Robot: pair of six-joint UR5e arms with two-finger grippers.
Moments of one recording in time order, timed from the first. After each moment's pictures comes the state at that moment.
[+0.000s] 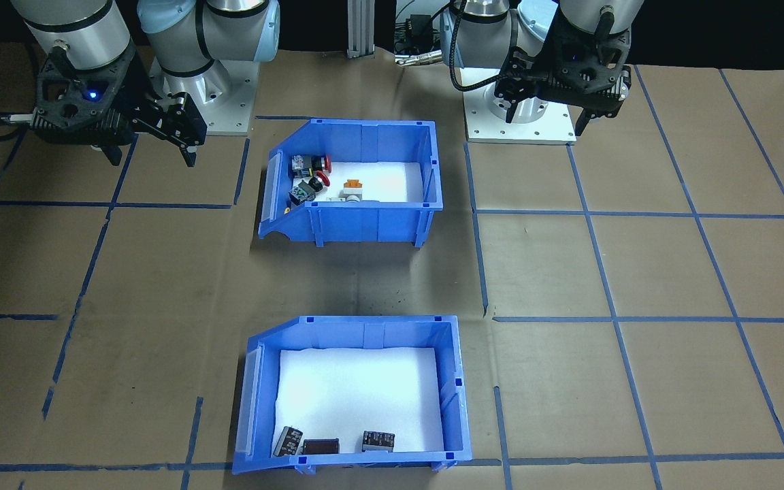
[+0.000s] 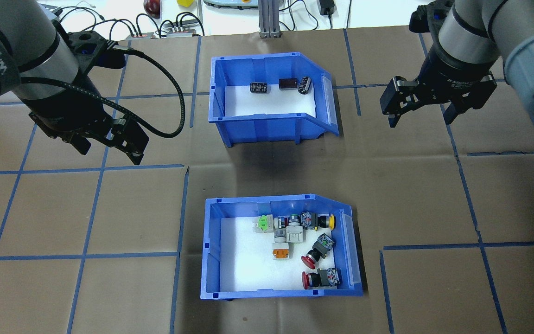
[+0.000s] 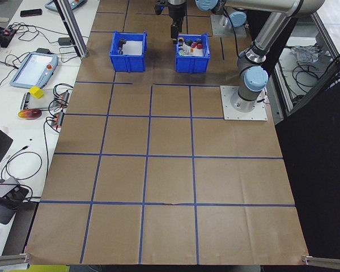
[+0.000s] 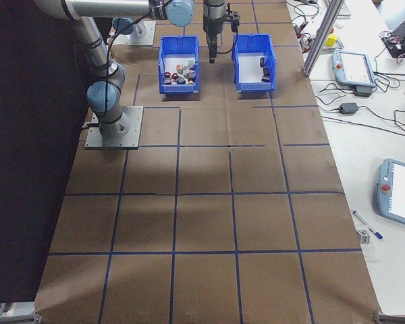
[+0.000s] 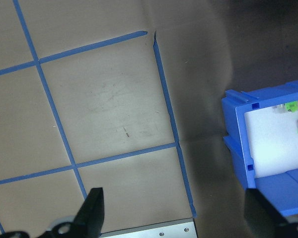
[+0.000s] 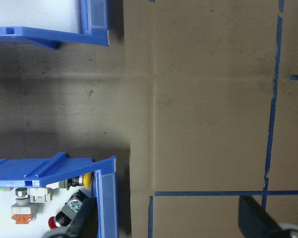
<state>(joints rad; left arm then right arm) -1.57 -1.43 -1.65 -1.71 1.61 0.23 1.55 -1.64 1.66 -1.59 -1.58 -0.03</state>
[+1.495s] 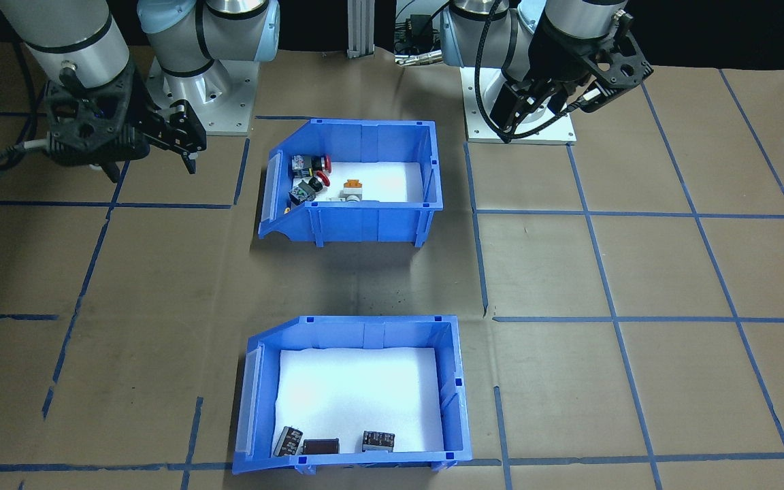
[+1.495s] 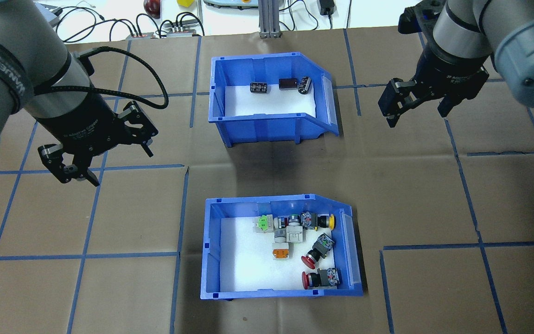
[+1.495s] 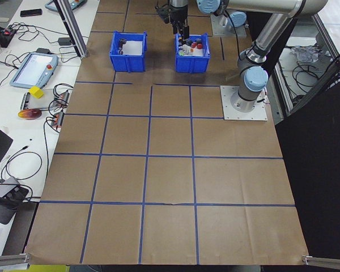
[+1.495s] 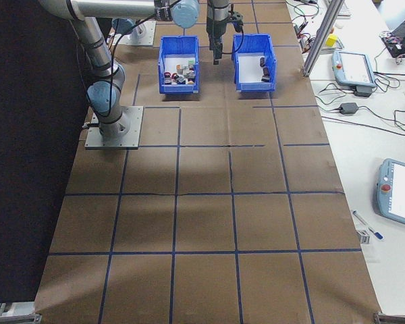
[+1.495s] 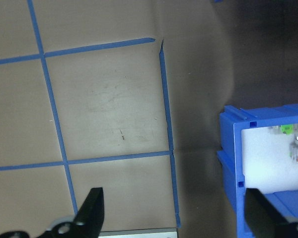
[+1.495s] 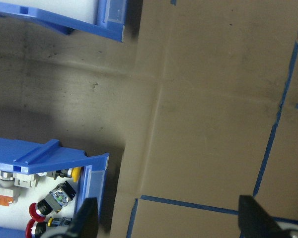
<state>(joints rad) -1.59 -1.39 -1.73 -1.67 1.58 -0.71 1.55 -1.58 1.62 -1.59 -1.58 -0.26</state>
